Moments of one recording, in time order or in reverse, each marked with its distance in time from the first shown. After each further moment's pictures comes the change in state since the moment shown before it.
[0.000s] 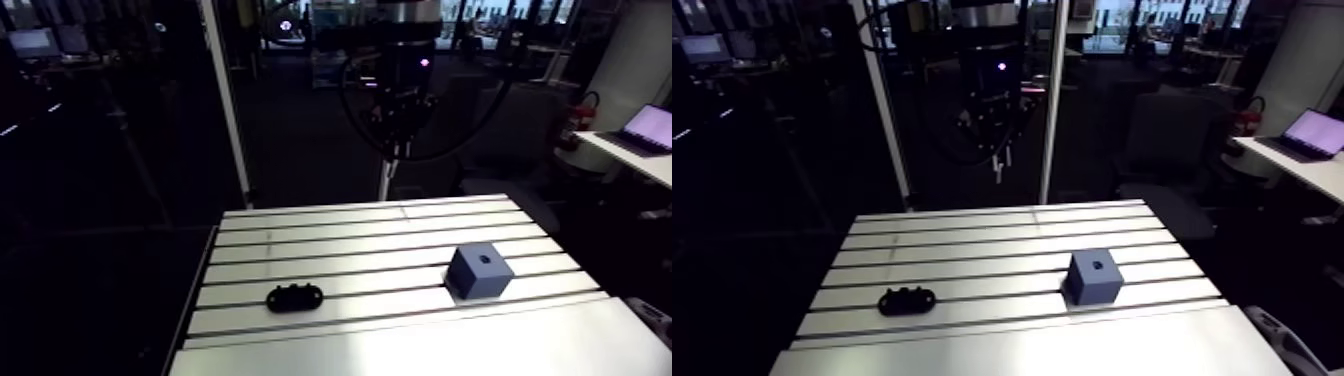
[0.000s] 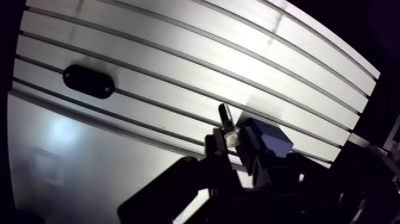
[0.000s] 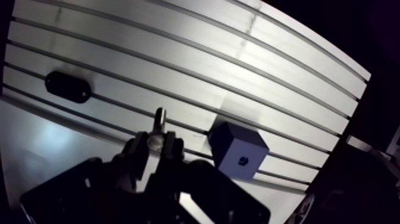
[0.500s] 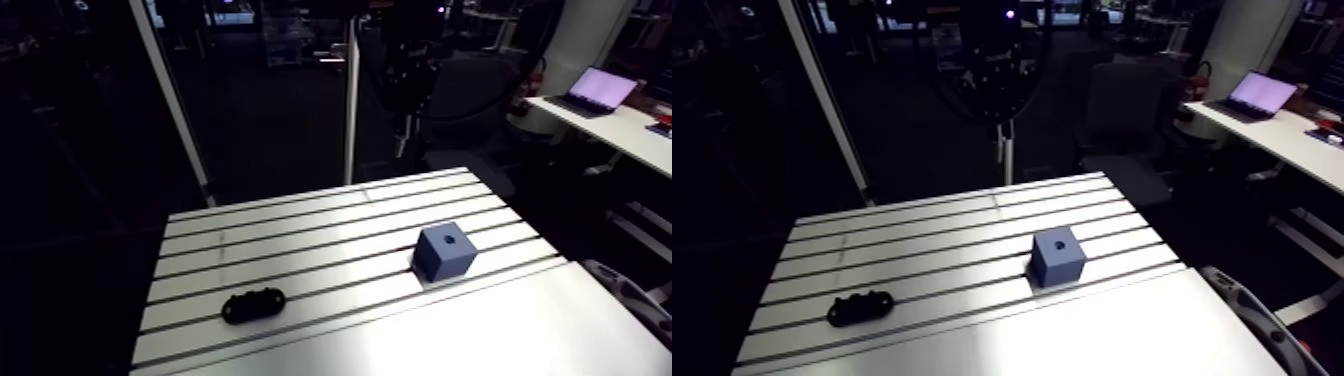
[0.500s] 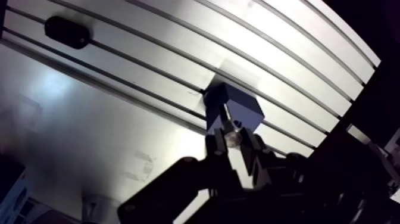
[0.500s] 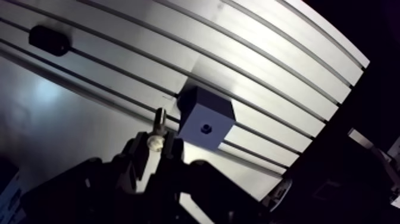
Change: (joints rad) arm -0.141 0.073 -0.141 0.216 -0.018 -0.222
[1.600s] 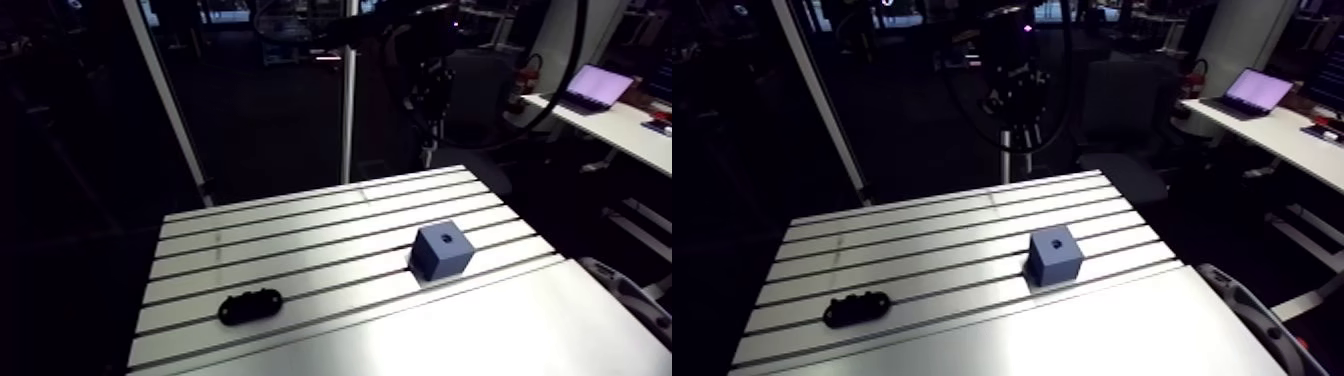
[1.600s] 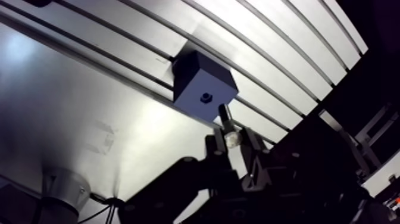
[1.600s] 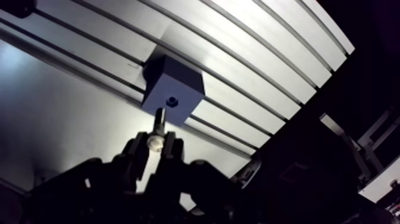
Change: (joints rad) arm -0.009 0.003 0.062 -0.060 -0.159 -0.114
